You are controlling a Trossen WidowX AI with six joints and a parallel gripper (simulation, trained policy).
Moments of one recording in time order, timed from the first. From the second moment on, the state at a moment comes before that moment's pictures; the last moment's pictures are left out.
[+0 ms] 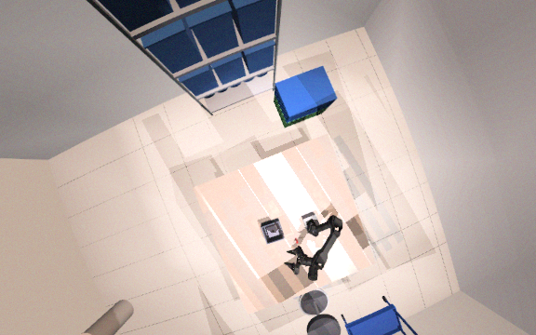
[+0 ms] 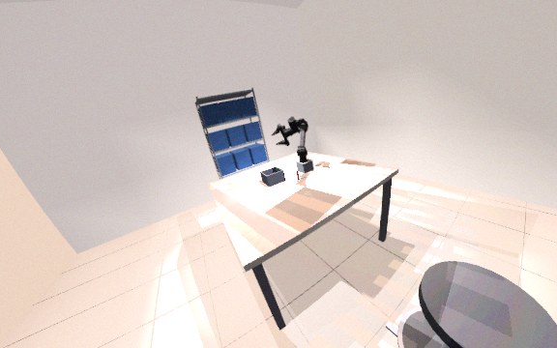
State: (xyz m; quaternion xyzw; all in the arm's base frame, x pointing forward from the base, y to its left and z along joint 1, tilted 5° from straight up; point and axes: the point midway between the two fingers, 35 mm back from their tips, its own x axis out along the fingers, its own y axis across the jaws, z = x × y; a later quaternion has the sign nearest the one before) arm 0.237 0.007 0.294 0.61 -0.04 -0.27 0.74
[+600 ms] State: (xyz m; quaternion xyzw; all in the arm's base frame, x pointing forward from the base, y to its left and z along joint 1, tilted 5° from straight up) arm 0.261 0.047 0.199 0.45 0.21 -0.32 0.81
